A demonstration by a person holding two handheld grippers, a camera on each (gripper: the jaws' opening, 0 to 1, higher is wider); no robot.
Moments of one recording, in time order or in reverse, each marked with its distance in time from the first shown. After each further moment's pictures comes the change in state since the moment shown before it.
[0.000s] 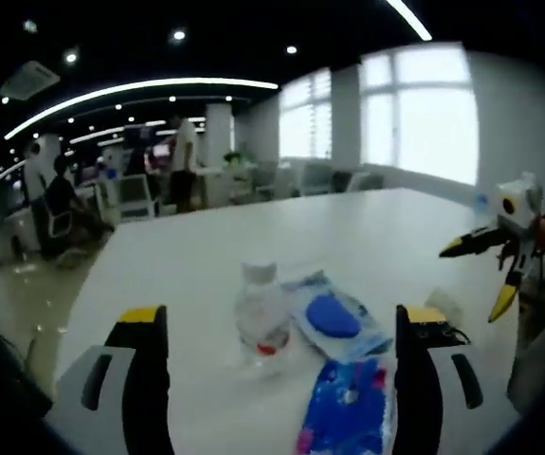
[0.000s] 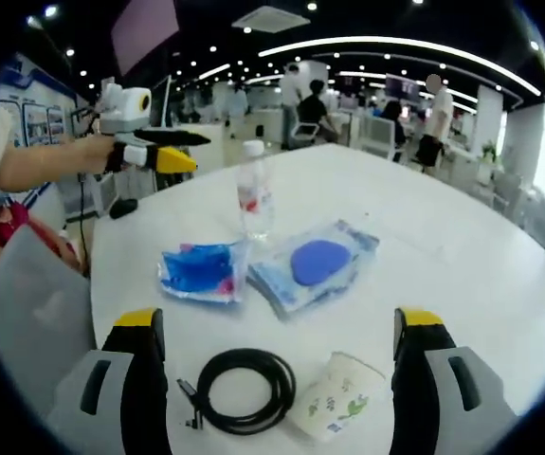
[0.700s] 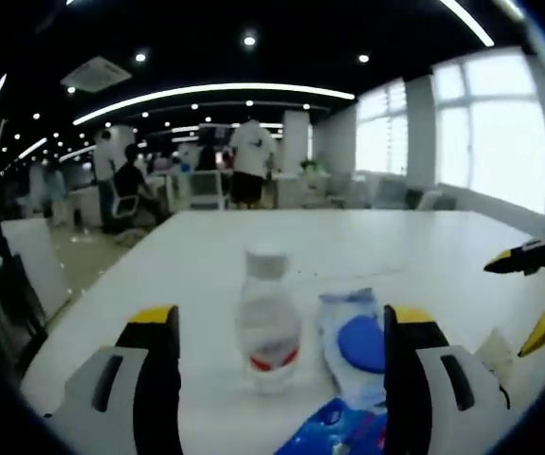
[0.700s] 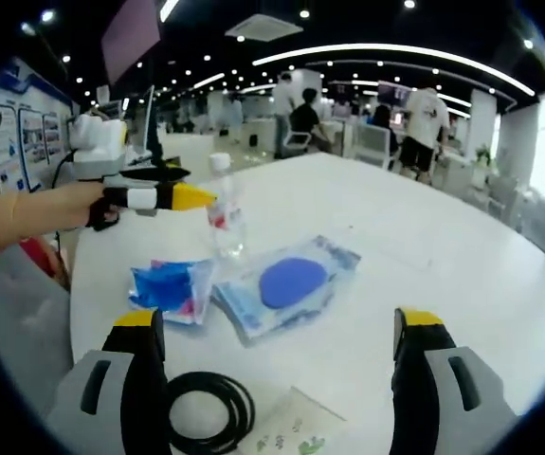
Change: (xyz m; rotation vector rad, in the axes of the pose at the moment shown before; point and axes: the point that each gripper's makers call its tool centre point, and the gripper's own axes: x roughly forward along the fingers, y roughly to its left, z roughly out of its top) left arm 0.047 0.001 -0.021 -0.105 -0.033 0.348; right arm 0.025 -0.047 0.013 0.015 -0.043 -0.026
